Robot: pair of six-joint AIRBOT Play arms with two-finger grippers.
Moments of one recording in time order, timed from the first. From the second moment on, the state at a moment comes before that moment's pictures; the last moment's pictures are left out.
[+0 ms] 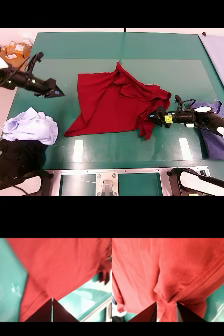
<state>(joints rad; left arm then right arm) 0.15 -1.32 1.23 0.88 -1.44 -1.24 -0.25 -1.28 0.57 -0.56 1.04 1.25</state>
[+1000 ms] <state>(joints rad) 0.18 -1.29 1.18 1.06 -1.44 -1.30 -0.27 -1.25 0.63 -0.53 1.03 1.28</state>
